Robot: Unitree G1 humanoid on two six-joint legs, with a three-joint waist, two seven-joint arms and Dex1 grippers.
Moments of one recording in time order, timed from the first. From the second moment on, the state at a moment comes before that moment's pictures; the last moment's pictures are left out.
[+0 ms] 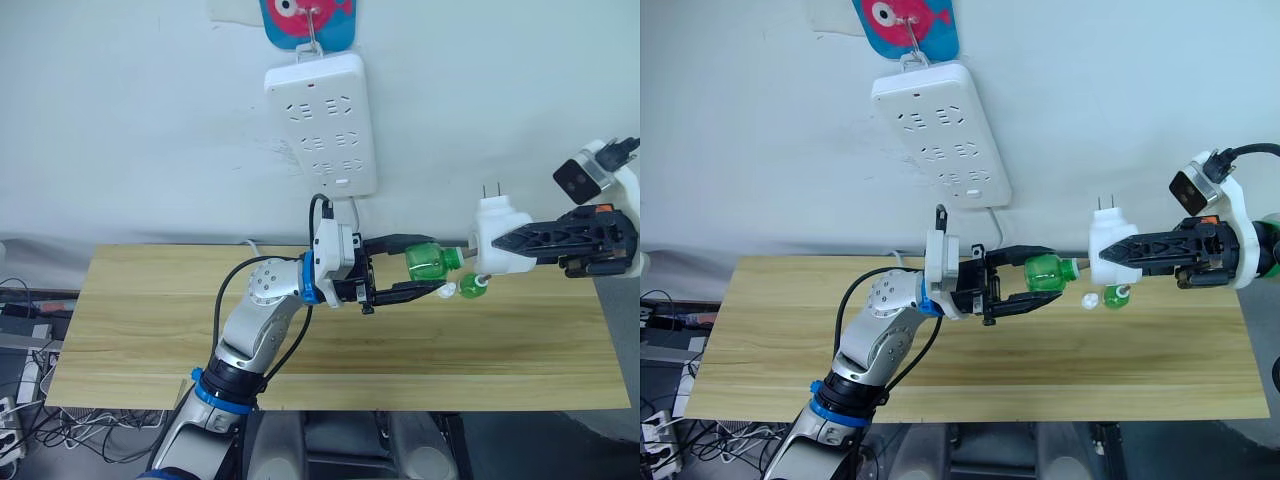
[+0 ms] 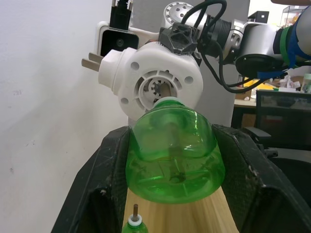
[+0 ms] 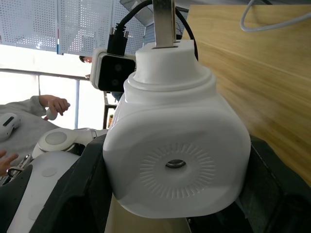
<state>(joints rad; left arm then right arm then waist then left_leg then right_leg) -0.48 0.19 -0.27 -0.16 -0.46 0.08 -1.04 -0.80 -1.25 0.04 0.22 1.81 1.61 0.68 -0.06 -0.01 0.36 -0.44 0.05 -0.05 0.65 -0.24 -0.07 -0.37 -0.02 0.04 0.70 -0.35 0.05</state>
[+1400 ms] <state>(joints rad) -0.53 0.19 -0.25 -0.14 -0.46 0.10 -1.04 -0.79 -1.26 0.02 0.20 1.82 1.60 0.65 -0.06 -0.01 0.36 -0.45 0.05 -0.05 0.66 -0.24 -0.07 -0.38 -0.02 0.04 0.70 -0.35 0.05</state>
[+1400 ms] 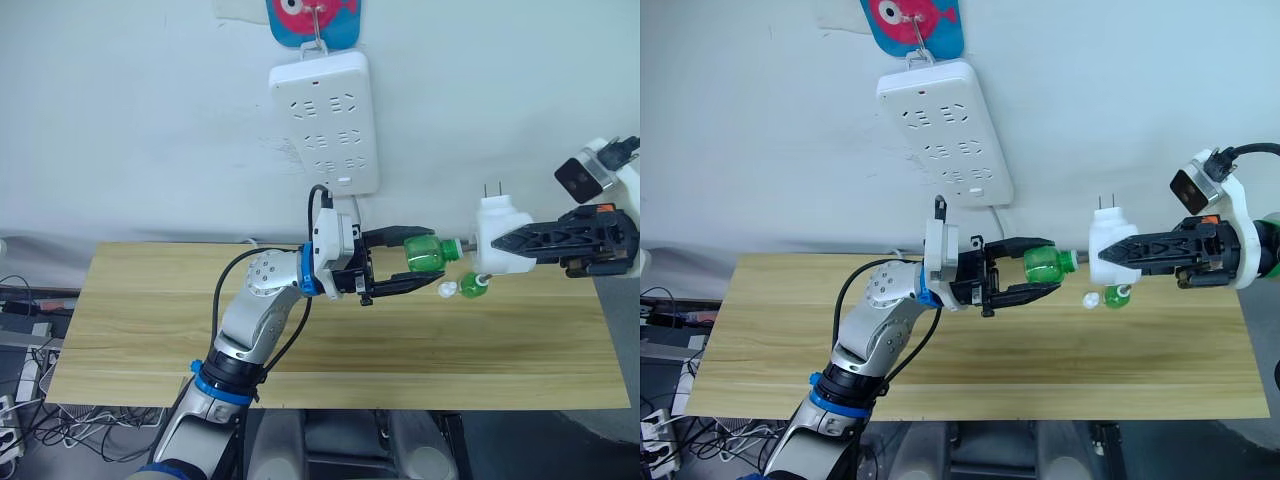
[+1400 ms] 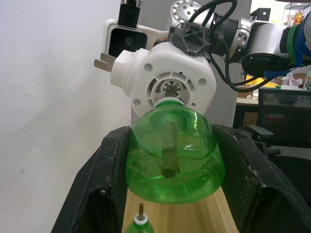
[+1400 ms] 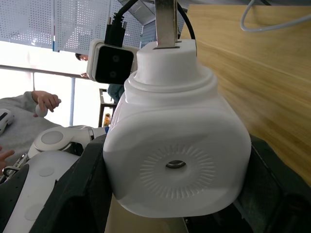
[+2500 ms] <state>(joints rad) -0.54 0.19 -0.27 -0.16 -0.46 0.11 -1.02 -0.81 -1.25 0.05 0.20 1.81 1.61 0.68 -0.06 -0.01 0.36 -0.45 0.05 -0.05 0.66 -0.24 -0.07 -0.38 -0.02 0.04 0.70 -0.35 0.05</state>
